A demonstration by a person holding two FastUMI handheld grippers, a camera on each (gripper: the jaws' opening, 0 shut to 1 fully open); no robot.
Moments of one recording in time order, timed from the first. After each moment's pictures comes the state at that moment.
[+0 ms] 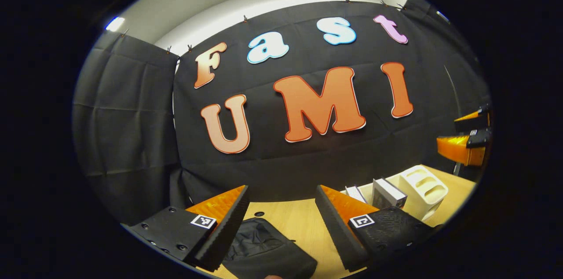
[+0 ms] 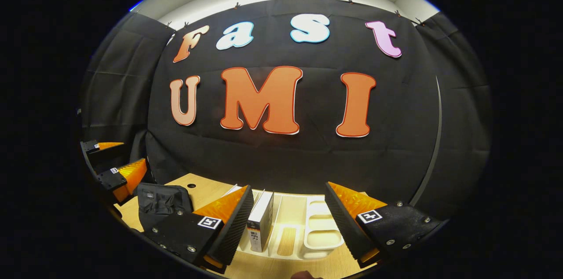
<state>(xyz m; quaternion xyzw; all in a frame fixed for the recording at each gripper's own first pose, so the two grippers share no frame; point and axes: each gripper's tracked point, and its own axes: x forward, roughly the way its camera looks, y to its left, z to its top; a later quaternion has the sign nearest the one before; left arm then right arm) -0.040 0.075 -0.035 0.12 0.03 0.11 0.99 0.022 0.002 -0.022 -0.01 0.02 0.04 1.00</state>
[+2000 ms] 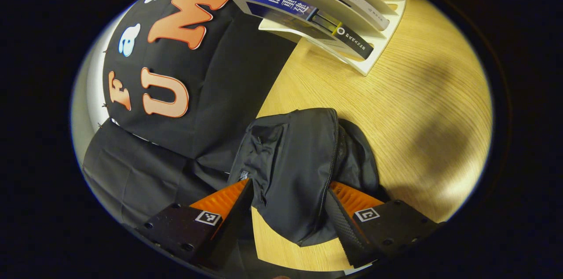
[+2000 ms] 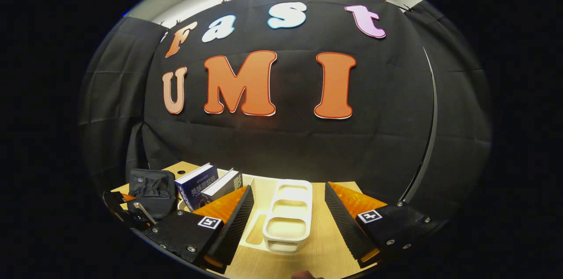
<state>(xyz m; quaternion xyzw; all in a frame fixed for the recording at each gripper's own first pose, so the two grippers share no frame) -0.093 0.123 -0.358 0.49 0.36 0.07 0.79 0.029 -0.094 -0.075 0.00 0.05 0.05 1.00</state>
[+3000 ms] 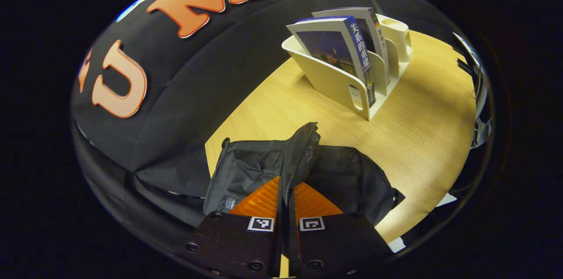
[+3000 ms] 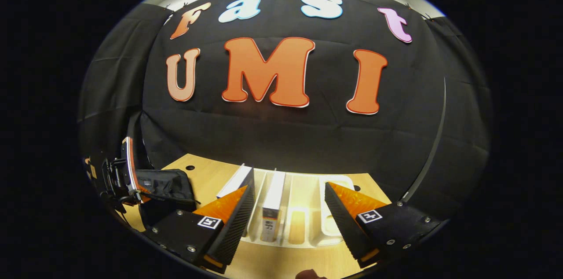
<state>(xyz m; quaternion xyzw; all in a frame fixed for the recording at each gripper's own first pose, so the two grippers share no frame) -0.026 0.168 -0.263 0.34 0.39 -0.19 0.84 0.040 0.070 -0.061 -0.03 0.11 0.02 0.99</state>
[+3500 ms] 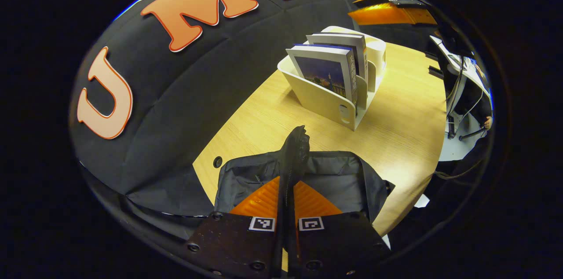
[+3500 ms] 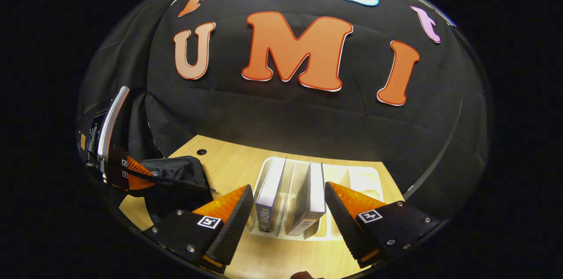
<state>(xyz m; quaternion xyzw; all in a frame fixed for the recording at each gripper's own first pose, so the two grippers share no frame) -0.005 0.188 -0.207 0.30 0.39 -0.28 0.83 0.064 0.144 -0.077 -0.05 0.23 0.05 0.97</state>
